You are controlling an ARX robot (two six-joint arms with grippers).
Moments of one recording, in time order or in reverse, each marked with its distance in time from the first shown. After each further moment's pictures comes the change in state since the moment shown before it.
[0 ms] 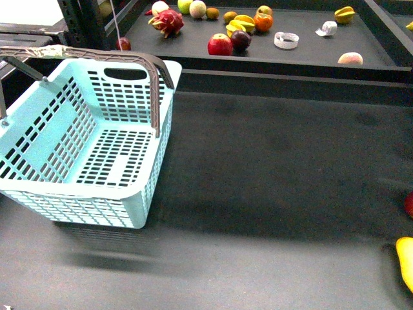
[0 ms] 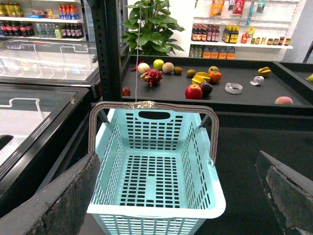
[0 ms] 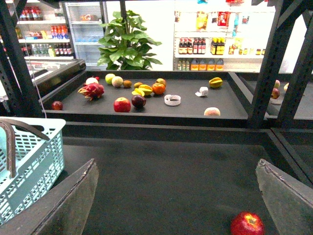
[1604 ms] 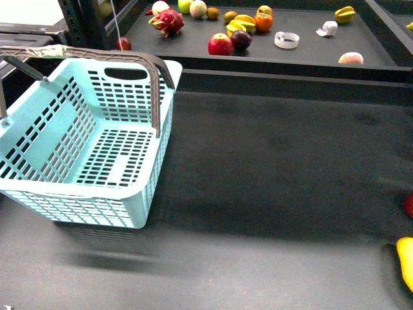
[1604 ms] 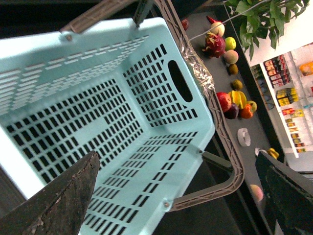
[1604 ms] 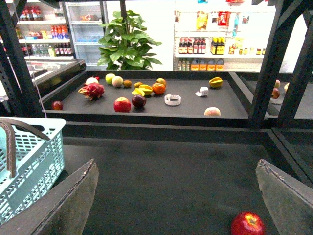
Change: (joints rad) left arm -0.147 1.639 0.514 0.692 -0.369 -1.106; right arm 0.000 0.000 0.000 0.000 0.000 0.000
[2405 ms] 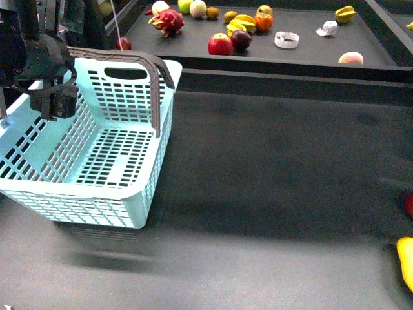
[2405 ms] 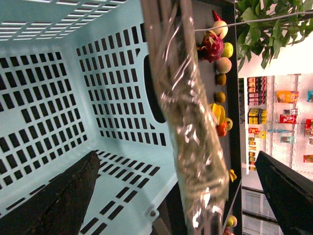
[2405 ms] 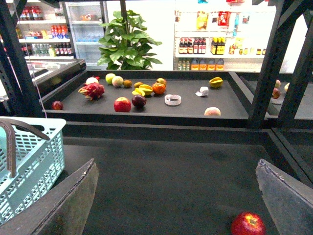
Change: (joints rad) left arm 0.087 0.556 0.646 -0.111 0.130 -0.254; right arm 0.000 0.000 0.000 0.000 0.000 0.000
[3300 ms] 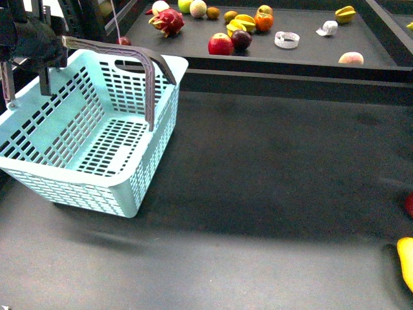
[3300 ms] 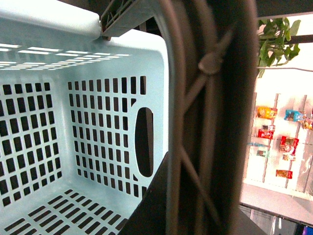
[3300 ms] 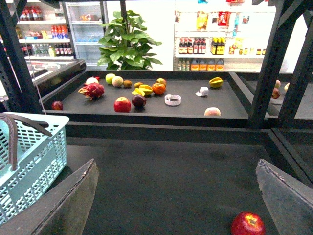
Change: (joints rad) left arm 0.127 0.228 0.378 -0.109 0.116 -0.053; right arm 0.000 0.000 0.000 0.000 0.000 0.000
